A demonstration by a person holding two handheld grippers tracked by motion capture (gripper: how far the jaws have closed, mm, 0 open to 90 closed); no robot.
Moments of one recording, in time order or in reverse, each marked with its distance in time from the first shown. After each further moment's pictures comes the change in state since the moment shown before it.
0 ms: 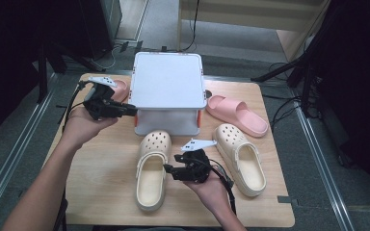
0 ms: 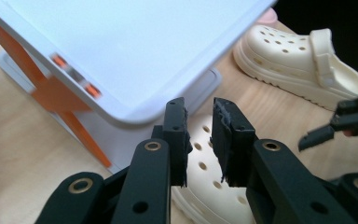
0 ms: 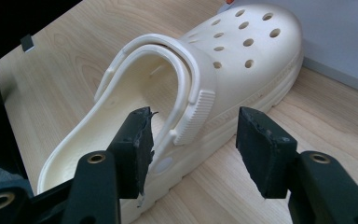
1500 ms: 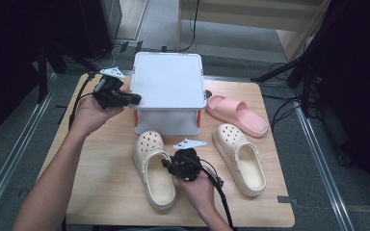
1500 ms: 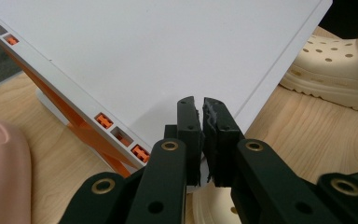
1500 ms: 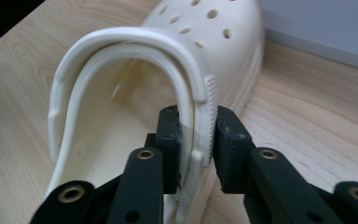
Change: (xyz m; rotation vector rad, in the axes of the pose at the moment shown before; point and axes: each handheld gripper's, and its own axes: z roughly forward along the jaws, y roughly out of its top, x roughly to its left) left arm 0.015 0.016 0.023 -0.015 0.076 0.078; right arm -0.002 -0.003 0.035 0.001 -0.080 0.097
